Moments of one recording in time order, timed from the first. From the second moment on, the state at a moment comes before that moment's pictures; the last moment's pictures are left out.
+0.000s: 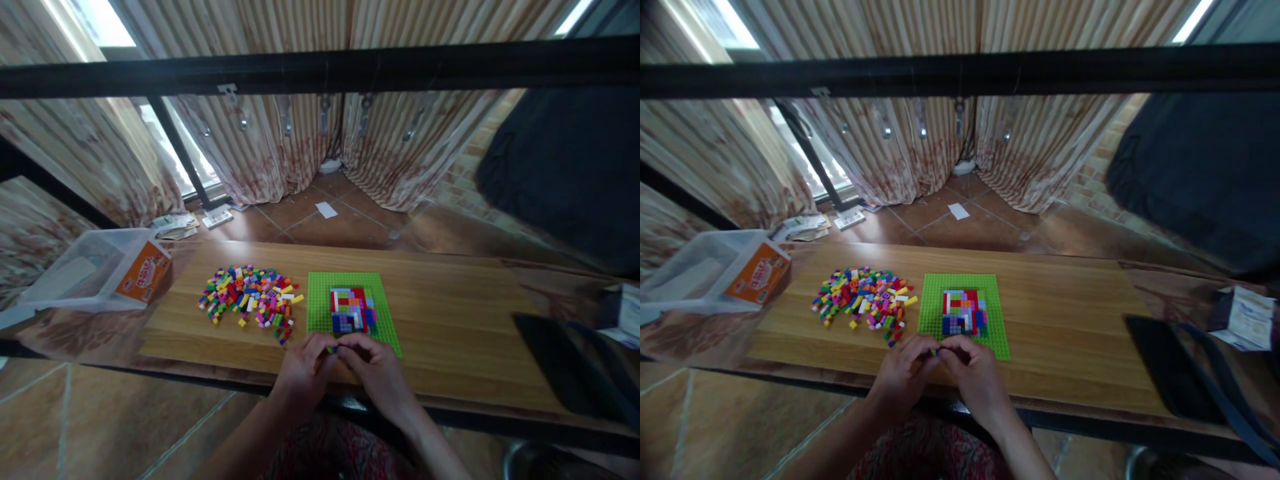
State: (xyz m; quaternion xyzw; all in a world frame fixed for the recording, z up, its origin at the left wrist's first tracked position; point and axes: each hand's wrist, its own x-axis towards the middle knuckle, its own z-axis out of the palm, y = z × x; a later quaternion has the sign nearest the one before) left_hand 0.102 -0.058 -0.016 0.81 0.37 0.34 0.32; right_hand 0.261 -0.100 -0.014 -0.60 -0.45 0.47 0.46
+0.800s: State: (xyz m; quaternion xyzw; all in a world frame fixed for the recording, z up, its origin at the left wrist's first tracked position) left_hand 0.099 -0.062 -0.053 0.81 0.38 0.33 0.29; right_hand 0.352 -0.049 -0.053 -0.67 -0.46 0.34 0.47
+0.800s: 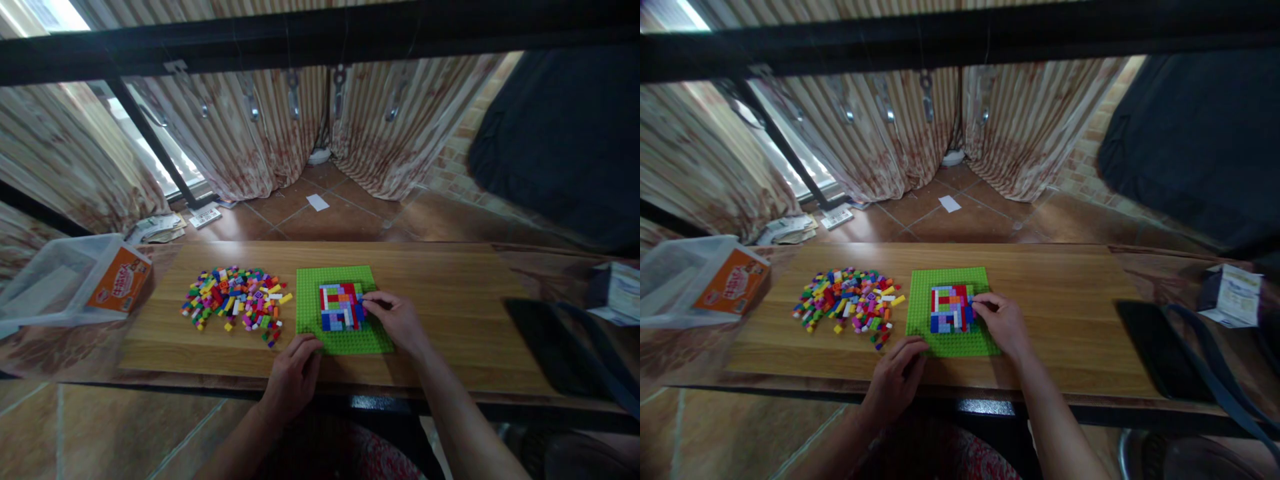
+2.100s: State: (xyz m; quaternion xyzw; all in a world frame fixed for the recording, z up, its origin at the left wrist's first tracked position) left_hand 0.011 -0.047 -0.038 0.67 0.62 0.37 0.18; right_hand 0.192 -0.042 -0.039 -0.55 -0.74 0.22 0.30
